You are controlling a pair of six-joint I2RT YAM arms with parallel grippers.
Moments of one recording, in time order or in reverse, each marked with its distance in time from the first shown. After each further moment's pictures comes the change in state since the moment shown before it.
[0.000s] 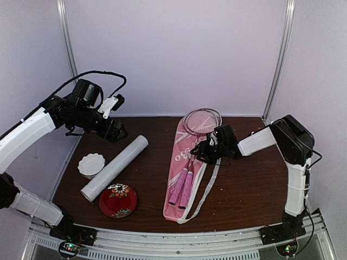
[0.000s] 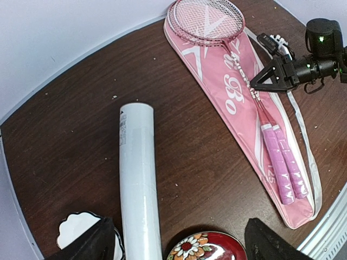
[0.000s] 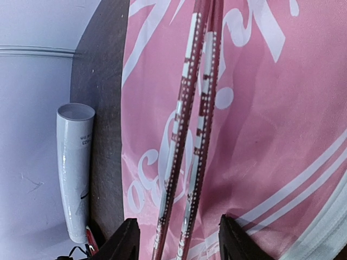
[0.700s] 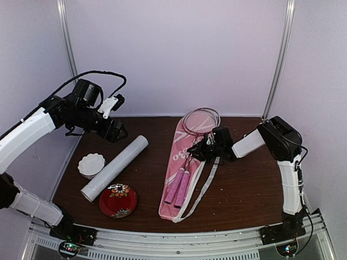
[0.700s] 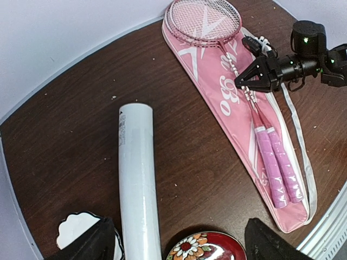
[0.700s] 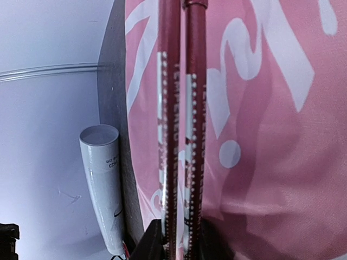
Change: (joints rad) left arm 0.000 -0.001 0.000 0.000 0.004 0.000; right arm -0.019 0.167 0.081 0.234 -0.109 0.218
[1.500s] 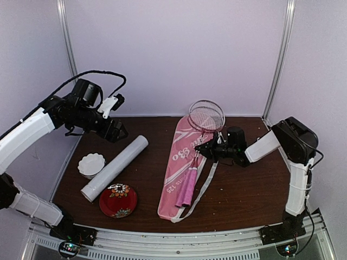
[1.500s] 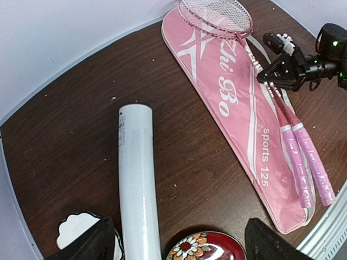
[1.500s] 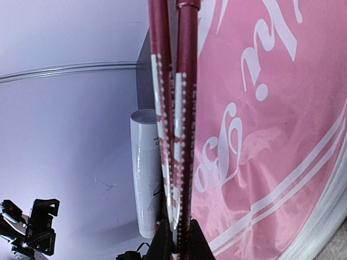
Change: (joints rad) left arm -0.002 -0.006 0.000 0.000 0.000 0.000; right arm -0.035 -0.145 -0.243 0.271 -0.069 0.142
